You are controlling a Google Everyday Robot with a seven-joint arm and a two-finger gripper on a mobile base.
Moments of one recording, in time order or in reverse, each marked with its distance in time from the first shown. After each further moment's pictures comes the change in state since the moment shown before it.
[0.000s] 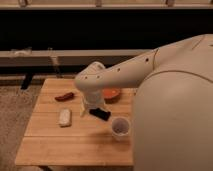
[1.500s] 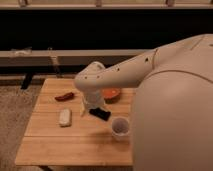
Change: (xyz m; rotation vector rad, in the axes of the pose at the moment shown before) arm -0.005 0.000 0.000 0.023 0.000 -0.025
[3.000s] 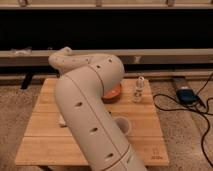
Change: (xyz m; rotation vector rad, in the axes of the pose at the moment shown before) arm -0.221 0.091 0.097 0.028 0.062 -0.726
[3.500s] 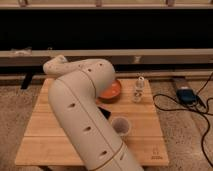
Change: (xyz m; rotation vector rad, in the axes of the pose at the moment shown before) arm -0.020 0.034 0.029 -0.021 0.018 -0.087
